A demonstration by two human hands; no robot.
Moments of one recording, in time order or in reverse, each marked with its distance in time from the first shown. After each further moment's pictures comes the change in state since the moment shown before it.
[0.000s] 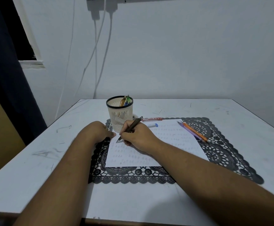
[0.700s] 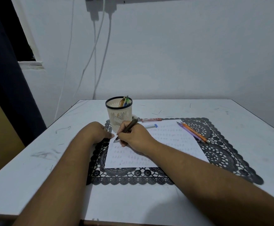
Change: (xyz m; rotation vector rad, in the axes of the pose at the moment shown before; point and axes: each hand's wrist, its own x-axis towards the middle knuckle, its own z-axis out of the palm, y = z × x) left_hand 0.003 -0.002 -0.002 0.017 0.002 0.009; right_hand 0.003 -0.002 0.009 0.043 0.026 0.017
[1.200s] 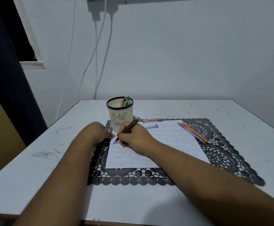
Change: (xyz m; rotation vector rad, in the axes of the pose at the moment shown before) left_hand 0.001 -0.002 0.000 0.012 -0.001 0.001; right_hand -0.005 -0.006 0.001 0.036 -0.036 0.023
